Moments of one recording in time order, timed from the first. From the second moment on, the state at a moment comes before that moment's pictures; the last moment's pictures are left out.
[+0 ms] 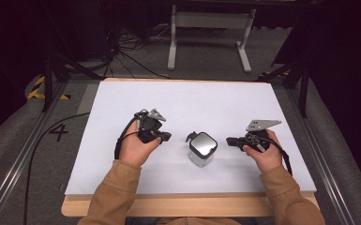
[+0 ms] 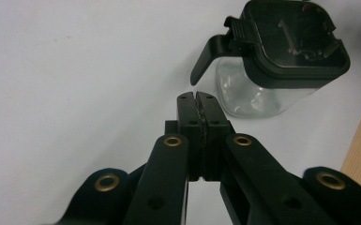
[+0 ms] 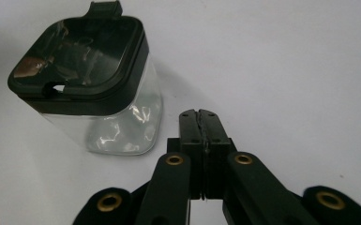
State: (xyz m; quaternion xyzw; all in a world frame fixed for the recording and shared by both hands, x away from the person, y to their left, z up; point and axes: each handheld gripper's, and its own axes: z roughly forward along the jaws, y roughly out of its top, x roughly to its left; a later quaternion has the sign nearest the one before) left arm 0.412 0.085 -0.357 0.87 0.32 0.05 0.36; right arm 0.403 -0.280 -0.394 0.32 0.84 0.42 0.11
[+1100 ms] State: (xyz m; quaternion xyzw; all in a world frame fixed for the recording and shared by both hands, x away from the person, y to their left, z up) left arm 0.422 0.071 -0.381 0.90 0.31 0.01 0.31; right arm 0.386 -0.231 -0.412 0.24 0.90 0.36 0.06
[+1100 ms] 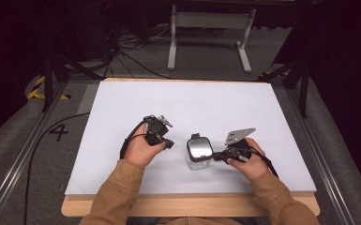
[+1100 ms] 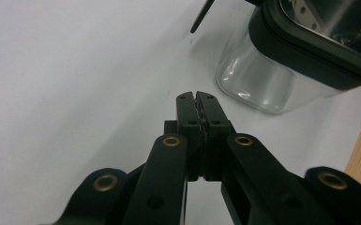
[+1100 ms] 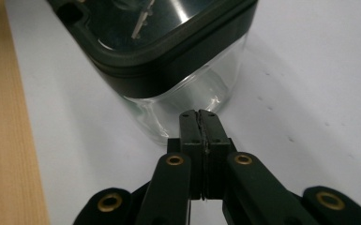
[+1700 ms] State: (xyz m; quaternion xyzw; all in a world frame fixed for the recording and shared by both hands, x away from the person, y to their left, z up) left arm 0.417 0.082 -0.368 0.89 0.31 0.03 0.33; right arm 0.379 -0.228 -0.396 0.23 0.90 0.37 0.06
